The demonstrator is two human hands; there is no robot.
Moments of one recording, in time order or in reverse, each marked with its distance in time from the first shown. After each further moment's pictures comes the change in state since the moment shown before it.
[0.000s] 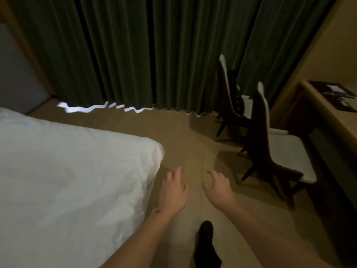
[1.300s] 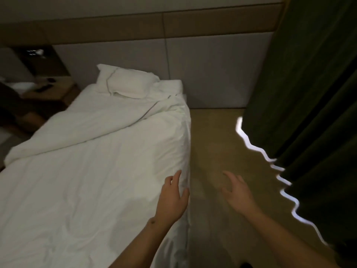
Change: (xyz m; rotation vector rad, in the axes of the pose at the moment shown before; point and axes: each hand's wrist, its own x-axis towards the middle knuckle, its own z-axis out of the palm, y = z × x) left_hand 0.752 -0.246 -0.272 -0.122 0.978 -1.053; right_hand 0.886 -0.634 0.163 -0.217 -0.831 -1.172
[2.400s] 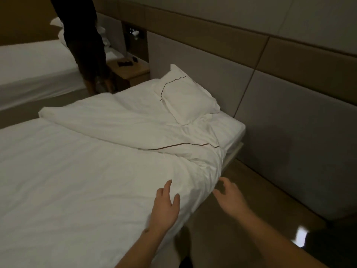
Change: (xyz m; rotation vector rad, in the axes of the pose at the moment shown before) left_hand 0.557 0.038 0.081 -0.315 0.536 -0.636; right_hand 0.693 -0.123 -0.070 -0.151 -0.478 -0.439
